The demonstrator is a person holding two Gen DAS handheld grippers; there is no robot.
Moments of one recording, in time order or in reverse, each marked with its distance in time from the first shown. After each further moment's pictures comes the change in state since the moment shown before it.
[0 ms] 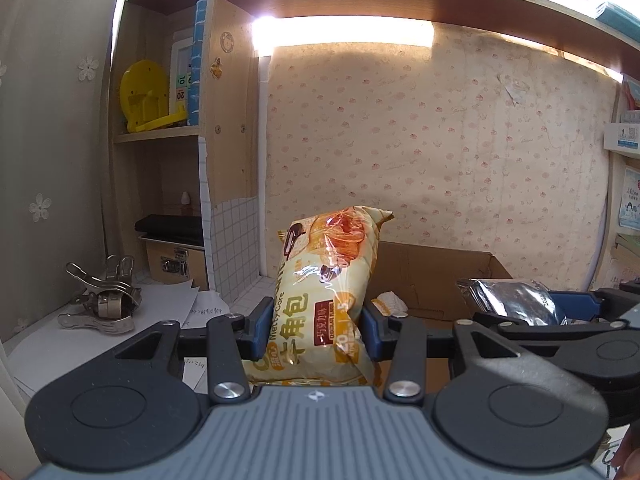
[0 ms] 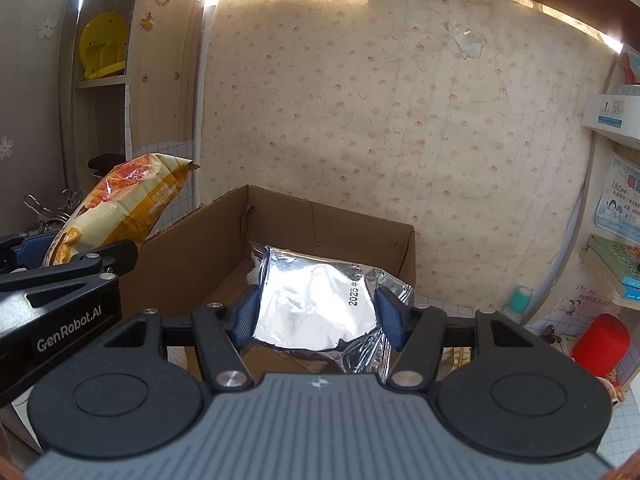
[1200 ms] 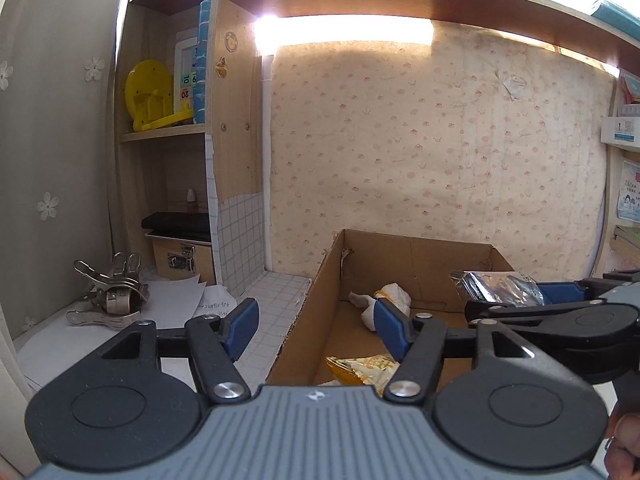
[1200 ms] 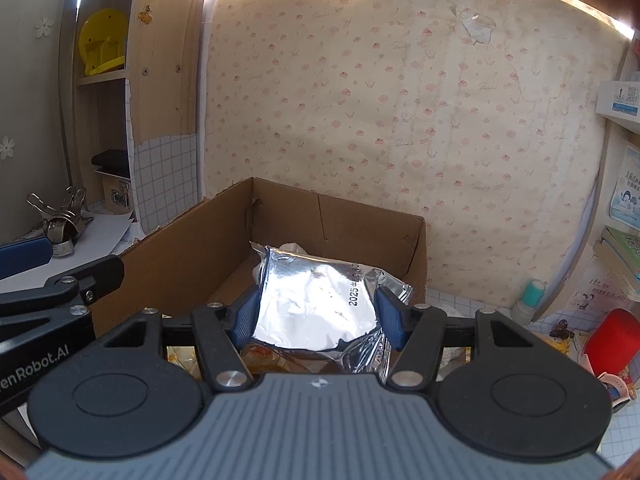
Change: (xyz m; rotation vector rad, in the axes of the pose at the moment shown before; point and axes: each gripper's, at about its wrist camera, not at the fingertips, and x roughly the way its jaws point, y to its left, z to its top) left arm -0.009 0.006 -0.004 0.010 0.008 0.006; right arm 0.011 -0.001 0.003 0.009 0.031 0.035
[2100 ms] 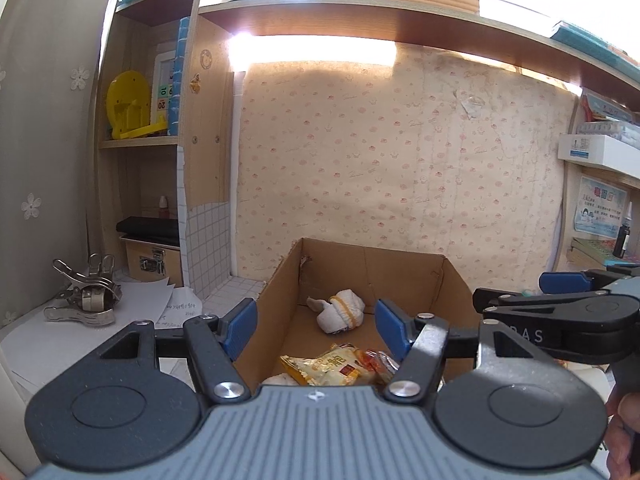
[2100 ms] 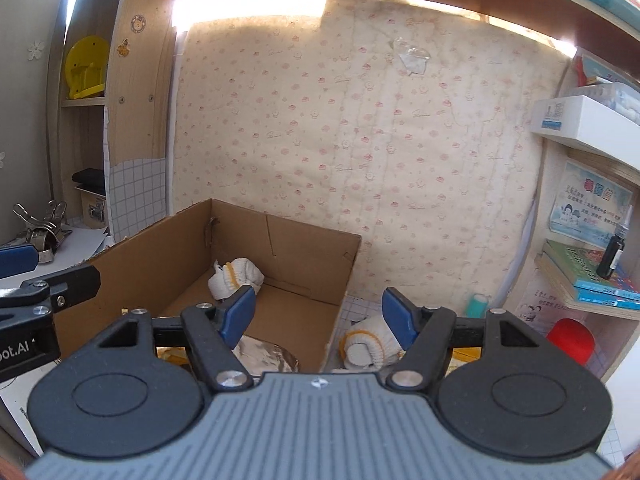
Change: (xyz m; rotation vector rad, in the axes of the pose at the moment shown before) left arm -0.032 -0.023 -0.003 -0.020 -0.033 -0.106; right arm -0.051 -0.046 -0.013 -0.004 -0.092 -0.089
